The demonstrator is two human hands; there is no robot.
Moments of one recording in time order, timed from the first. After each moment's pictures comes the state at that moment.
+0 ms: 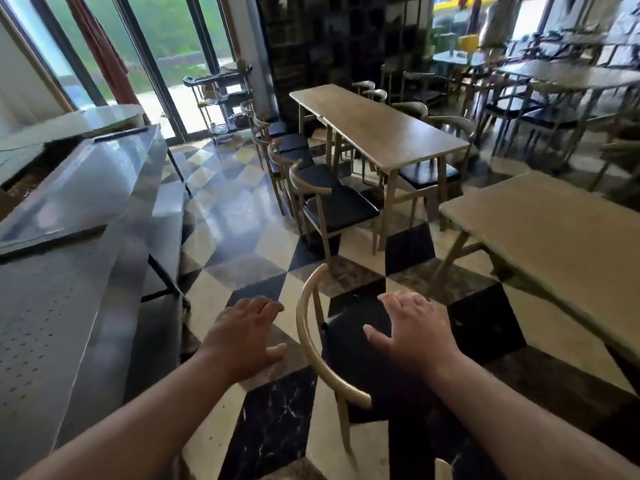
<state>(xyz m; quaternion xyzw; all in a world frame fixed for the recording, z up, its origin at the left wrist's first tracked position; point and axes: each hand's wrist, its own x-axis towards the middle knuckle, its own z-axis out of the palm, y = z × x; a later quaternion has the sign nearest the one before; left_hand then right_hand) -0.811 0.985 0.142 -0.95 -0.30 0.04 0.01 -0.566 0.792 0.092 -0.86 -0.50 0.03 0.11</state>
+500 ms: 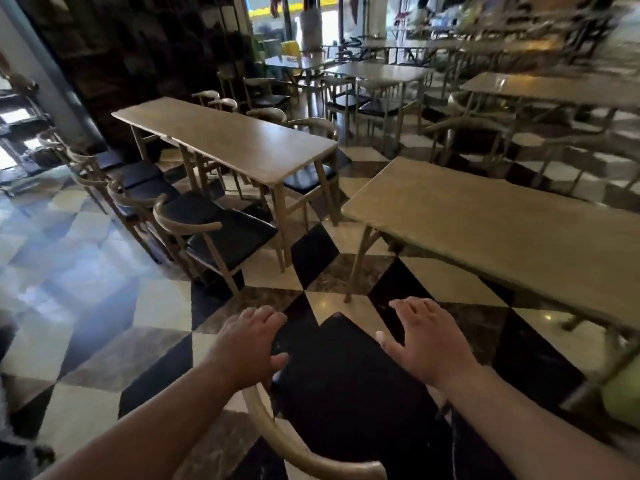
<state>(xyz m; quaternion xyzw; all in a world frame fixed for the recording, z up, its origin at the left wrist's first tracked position) -0.606 1.160 0.088 -1.00 -0.03 0.08 0.02 -0.503 0.847 0.071 -0.96 -0.26 0.01 0.10</state>
